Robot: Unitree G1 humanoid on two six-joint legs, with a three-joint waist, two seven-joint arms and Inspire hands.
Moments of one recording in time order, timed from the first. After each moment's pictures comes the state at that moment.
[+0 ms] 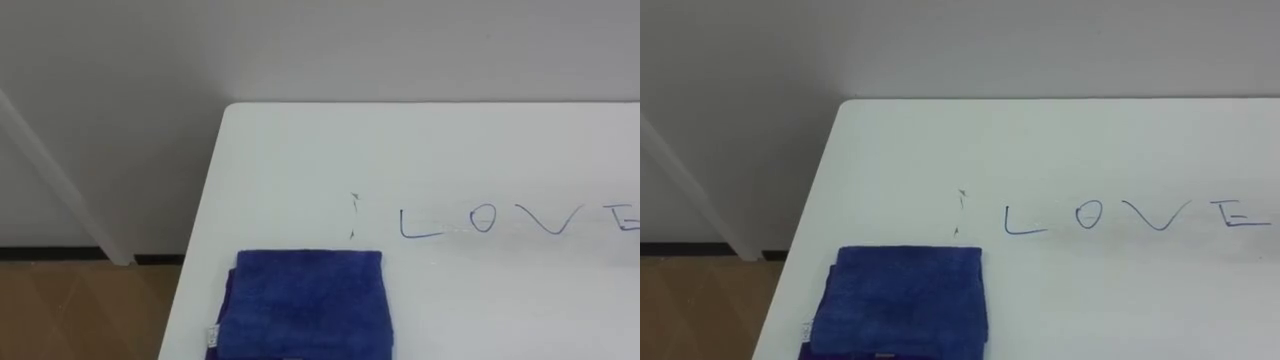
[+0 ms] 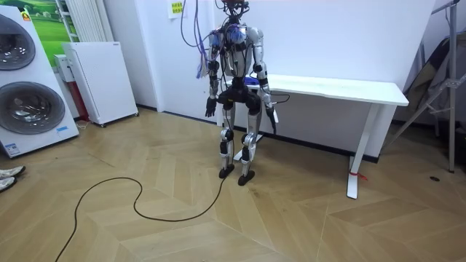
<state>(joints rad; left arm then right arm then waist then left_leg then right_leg) 0.26 0.13 0.08 1.07 0.42 0.21 0.11 0.18 -0.21 0.09 1.28 -0.22 0.18 -0.09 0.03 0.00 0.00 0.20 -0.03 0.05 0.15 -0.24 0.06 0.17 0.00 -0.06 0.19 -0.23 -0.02</state>
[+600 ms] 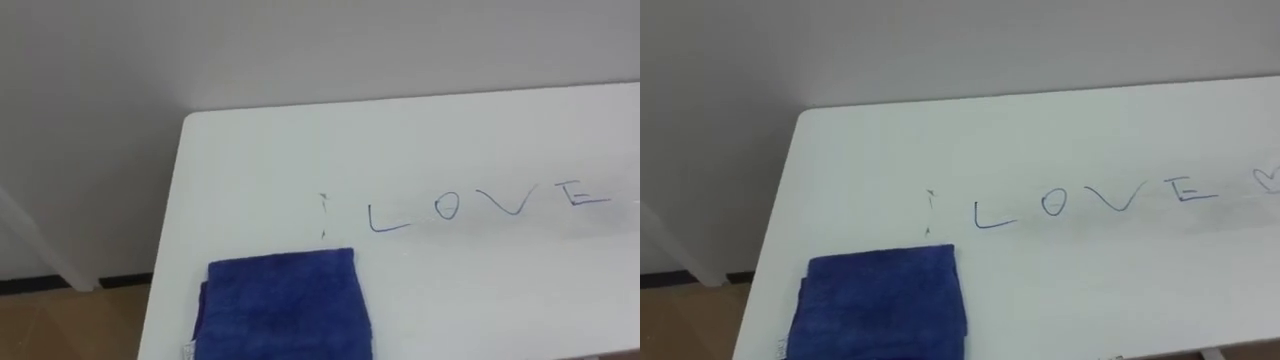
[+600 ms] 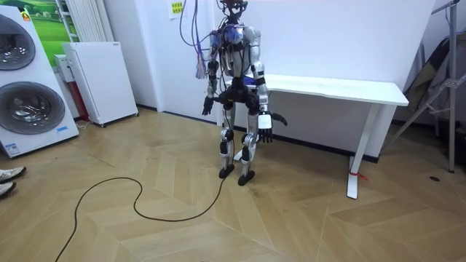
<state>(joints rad) 0.30 0.15 0.32 1.04 0.36 0.21 0.13 0.24 -0.25 -0.58 1.29 0.76 0.17 -0.38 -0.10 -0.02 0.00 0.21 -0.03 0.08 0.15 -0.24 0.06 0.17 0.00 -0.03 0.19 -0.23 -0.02</state>
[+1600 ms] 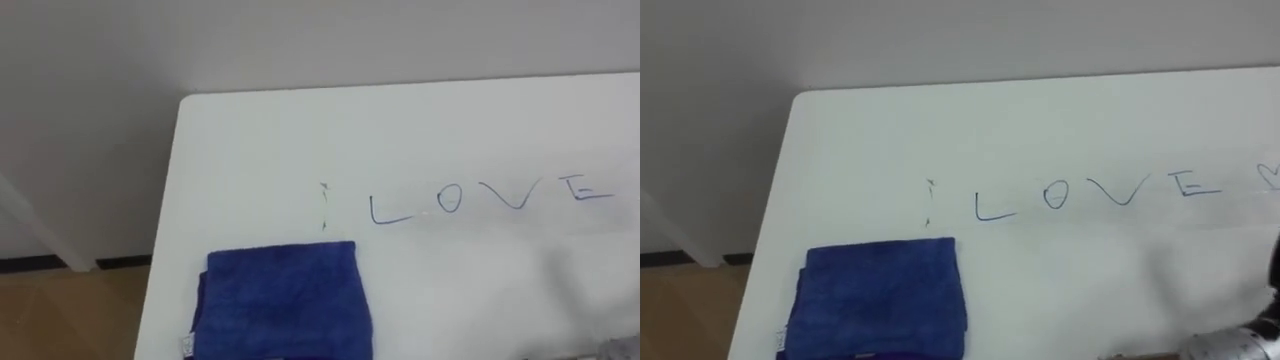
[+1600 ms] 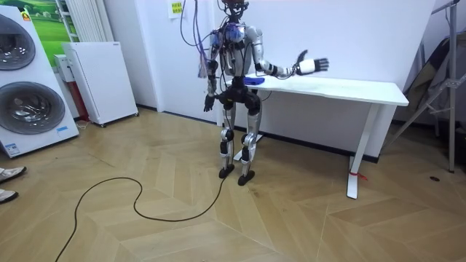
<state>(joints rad) 0.29 0.20 0.16 1.00 0.34 0.09 0.22 0.15 -0.30 -0.22 0.22 -0.33 -0.04 -0.87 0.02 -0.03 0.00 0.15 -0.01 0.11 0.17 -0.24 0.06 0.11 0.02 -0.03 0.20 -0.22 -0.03</state>
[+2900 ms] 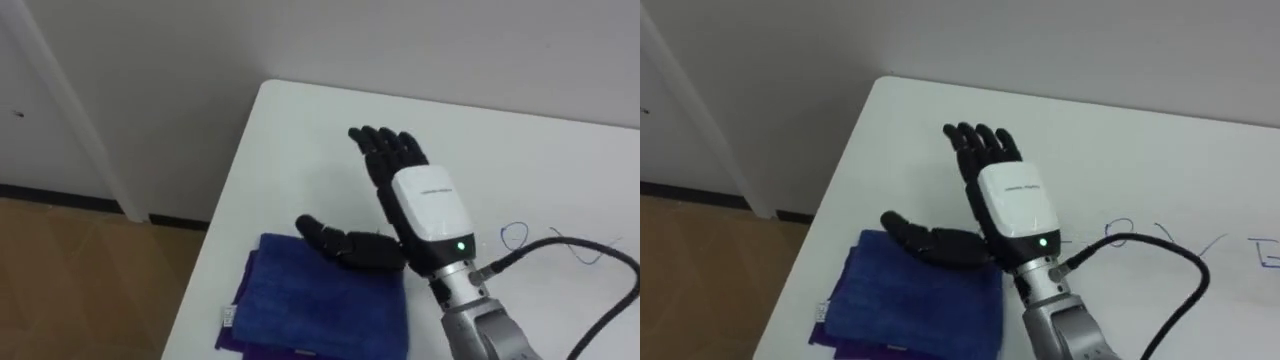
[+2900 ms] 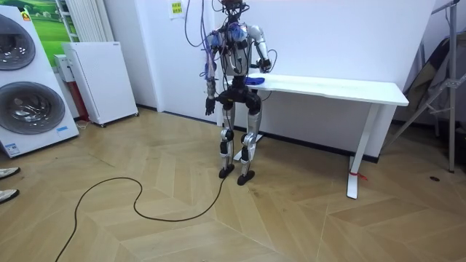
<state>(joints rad) 0.23 0.23 0.01 1.02 0.37 0.04 0.16 0.13 -0.35 0.45 0.04 -1.03 -0.11 -0.41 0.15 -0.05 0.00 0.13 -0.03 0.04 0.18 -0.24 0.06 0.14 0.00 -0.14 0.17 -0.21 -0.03</state>
